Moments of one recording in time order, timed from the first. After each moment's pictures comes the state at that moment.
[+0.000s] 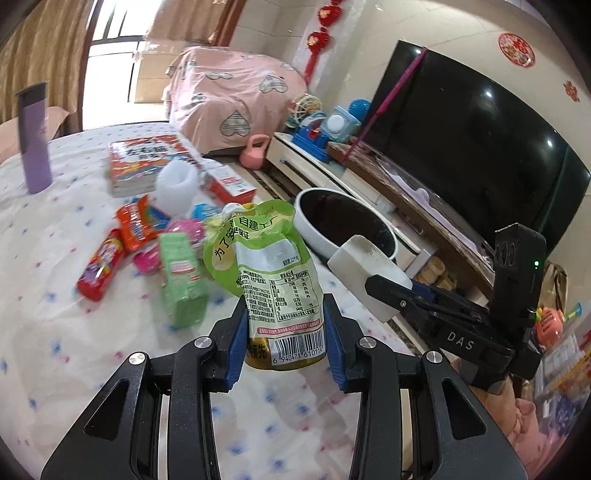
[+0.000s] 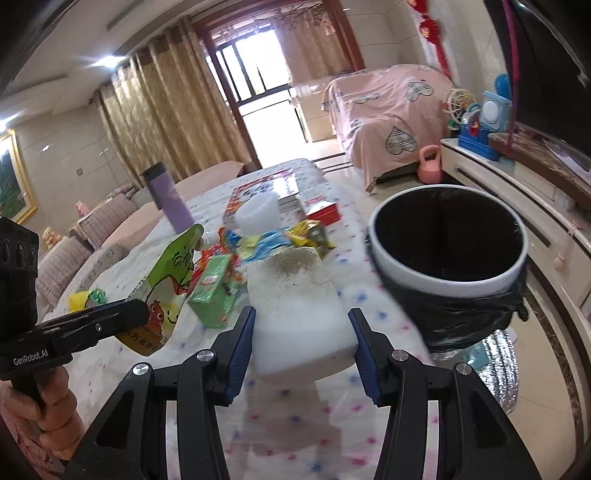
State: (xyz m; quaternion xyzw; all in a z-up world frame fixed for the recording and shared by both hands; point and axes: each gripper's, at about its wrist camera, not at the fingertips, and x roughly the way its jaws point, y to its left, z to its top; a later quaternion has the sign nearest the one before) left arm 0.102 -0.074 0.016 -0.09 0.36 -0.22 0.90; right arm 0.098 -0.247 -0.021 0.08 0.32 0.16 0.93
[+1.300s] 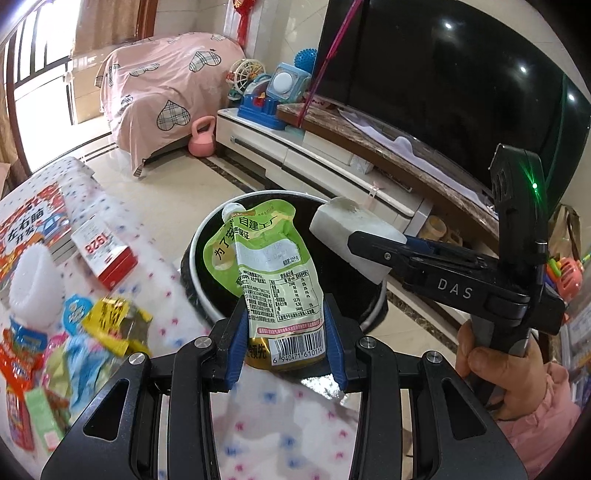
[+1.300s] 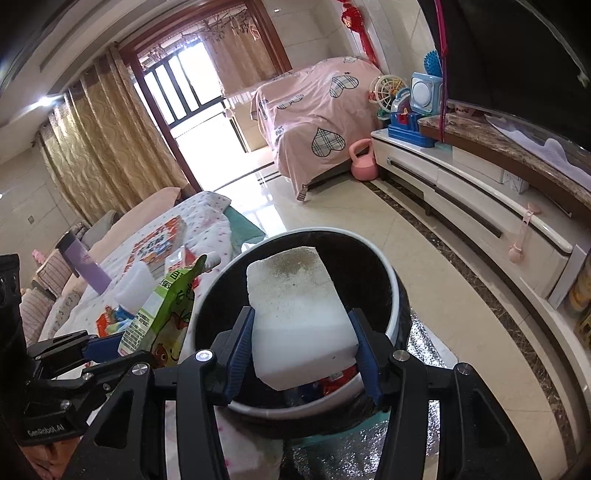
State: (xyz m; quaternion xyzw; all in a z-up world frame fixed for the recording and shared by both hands) left arm 0.229 -0.239 0.009 0.03 0.40 -0.28 0.87; right arm 0.198 -0.385 -0.017 0.13 0.34 0.07 0.93
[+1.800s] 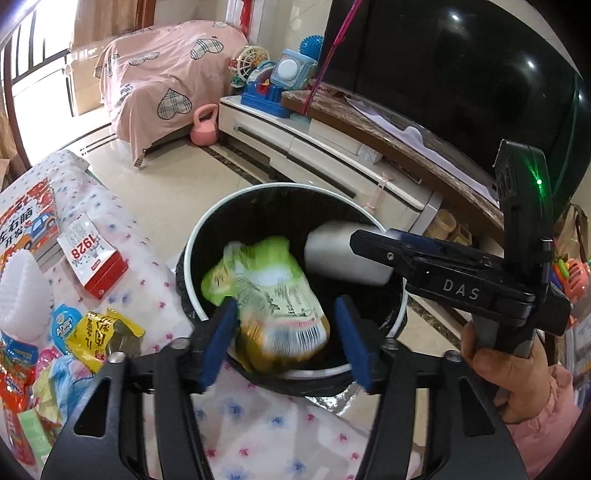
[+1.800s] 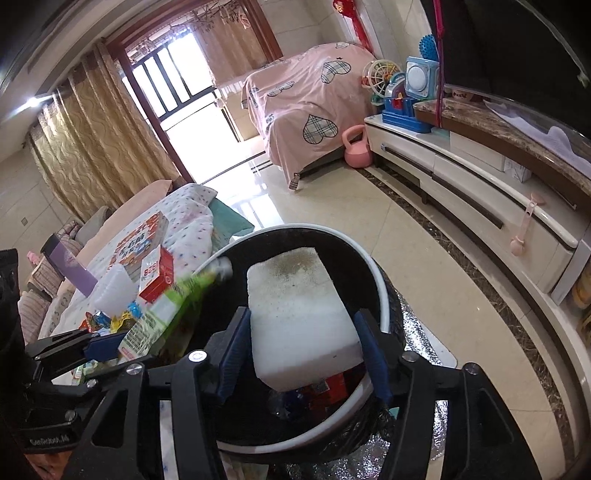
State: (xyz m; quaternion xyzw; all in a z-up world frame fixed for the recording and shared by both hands) left arm 0.252 -0.251 -0.003 0.03 0.42 -0.27 0.87; right arm 0.226 -0.400 -0.032 0.14 0.36 0.06 0.92
